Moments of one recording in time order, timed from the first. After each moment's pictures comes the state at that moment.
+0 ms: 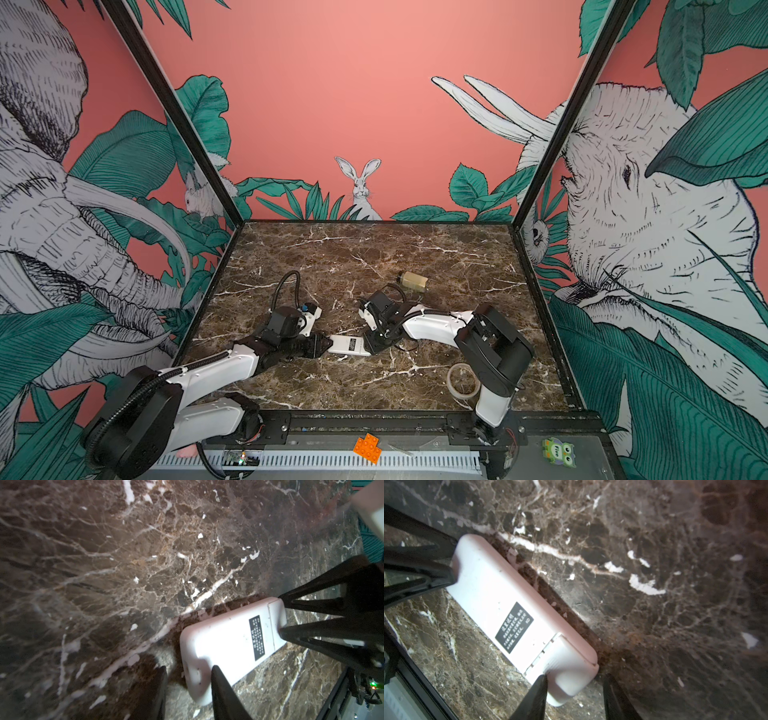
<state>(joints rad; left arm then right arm) -0.49 1.19 0.34 -0.05 0.36 -0.40 0.87 1.74 0.99 -0.42 -0.23 0.30</state>
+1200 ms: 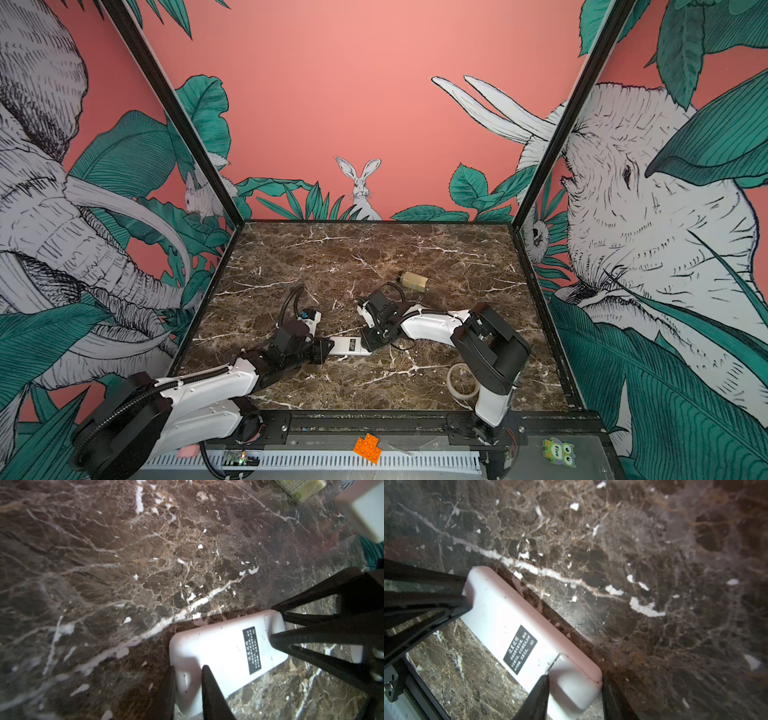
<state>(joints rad) -0.73 1.11 0.24 0.10 0.07 -0.65 0.87 1.77 0.99 -0.34 -0.22 0.34</state>
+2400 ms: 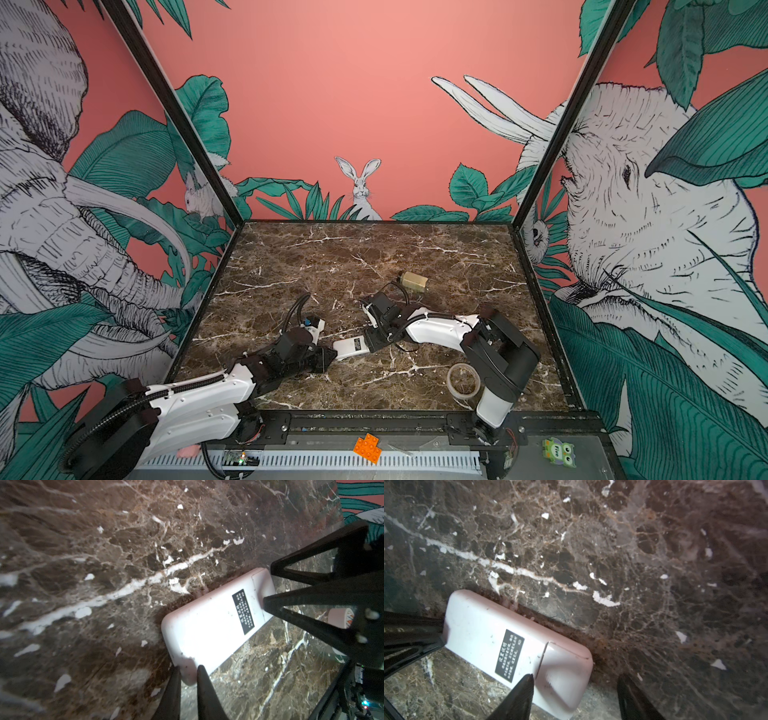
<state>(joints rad) -0.81 1.05 0.22 0.04 0.10 -0.74 0.88 1.68 0.95 -0.37 -0.10 0.34</state>
